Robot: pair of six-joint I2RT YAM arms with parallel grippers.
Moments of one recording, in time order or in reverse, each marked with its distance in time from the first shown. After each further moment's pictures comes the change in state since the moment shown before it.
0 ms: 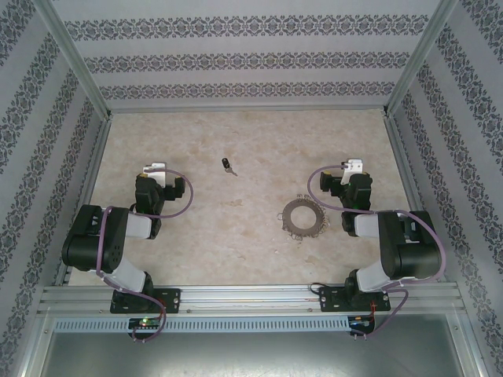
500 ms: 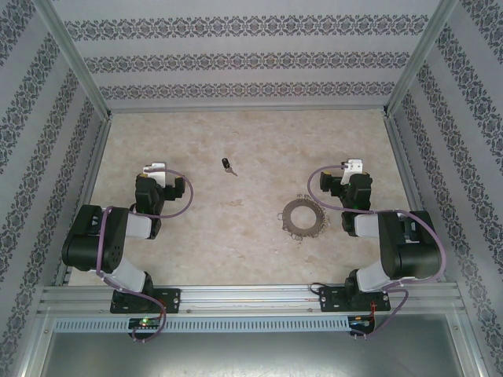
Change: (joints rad) left arm 0.000 0.000 0.000 0.000 0.000 0.000; right arm 0.000 0.000 0.000 0.000 0.000 0.000
